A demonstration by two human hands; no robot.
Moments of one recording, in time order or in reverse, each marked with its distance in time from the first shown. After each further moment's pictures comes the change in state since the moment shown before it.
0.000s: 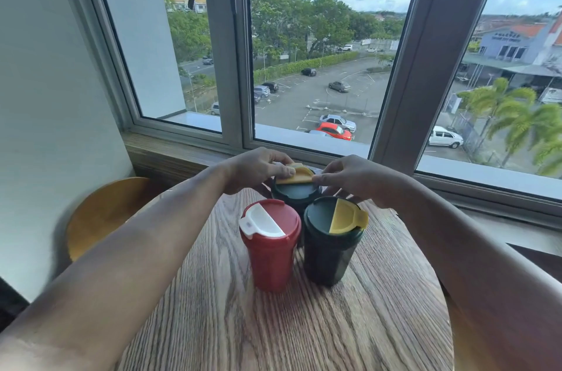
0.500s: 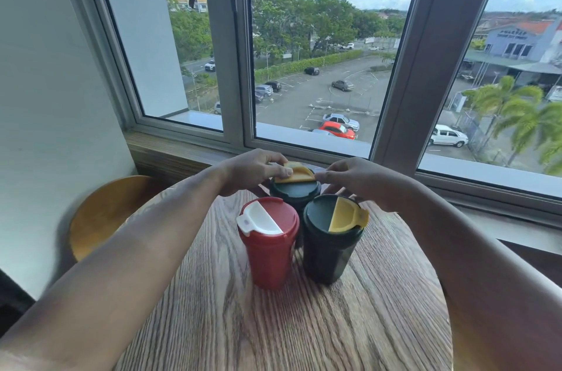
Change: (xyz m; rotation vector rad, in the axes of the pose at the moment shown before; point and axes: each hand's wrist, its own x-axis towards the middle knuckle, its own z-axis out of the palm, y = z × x) left_hand -0.011 0.002 0.004 0.013 0.025 -0.026; right_hand -0.004 0.009 -0.003 0.045 -0.037 -0.012
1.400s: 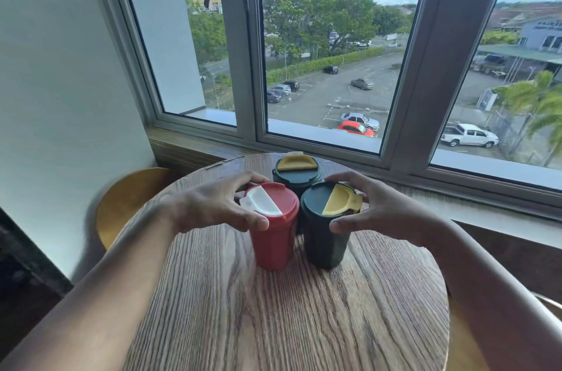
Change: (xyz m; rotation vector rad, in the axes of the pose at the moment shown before) left_hand -0.109 -0.013 0.018 -0.038 0.018 -0.017; right_hand -0.047 0.061 0.011 0.077 -0.094 -0.367
